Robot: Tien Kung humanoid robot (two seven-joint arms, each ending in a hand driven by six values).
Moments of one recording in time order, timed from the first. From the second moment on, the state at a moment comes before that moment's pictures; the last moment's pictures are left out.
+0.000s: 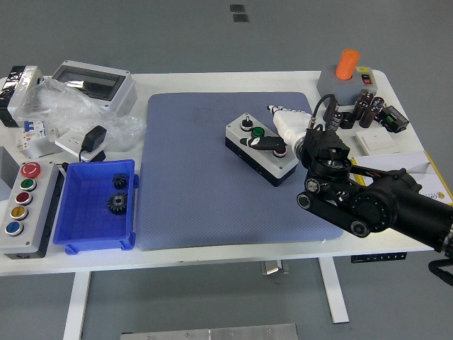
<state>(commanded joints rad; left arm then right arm) -0.03 0.23 -0.46 -0.27 0.16 0.00 -0.07 0.91 -0.21 0.32 1.05 -1.69 -0.13 -0.65</state>
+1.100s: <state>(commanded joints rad) -0.04 0.23 -0.47 -0.27 0.17 0.00 -0.06 0.94 -0.14 0.18 0.95 -1.71 -0.21 -0.65</state>
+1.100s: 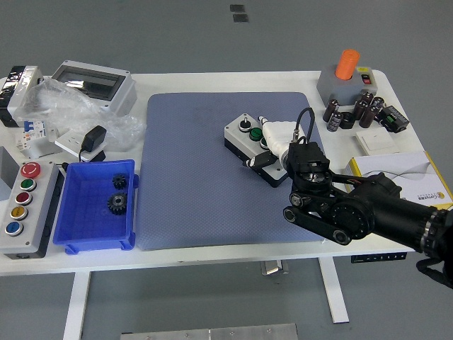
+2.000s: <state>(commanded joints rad) -0.05 0.23 -0.43 -0.27 0.14 0.00 -0.08 0.92 -0.12 0.17 0.94 -1.77 -0.21 -0.65</state>
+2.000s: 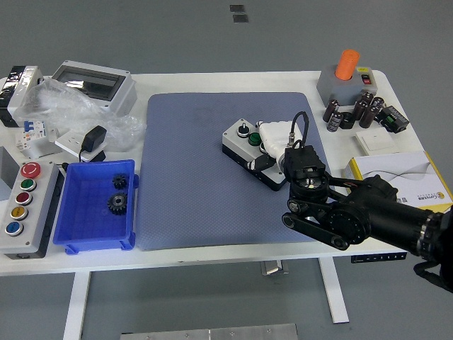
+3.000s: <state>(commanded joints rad) -0.04 0.23 -0.39 -0.27 0.10 0.00 -0.10 0.93 -0.19 0.15 1.12 -1.87 -0.32 -0.53</state>
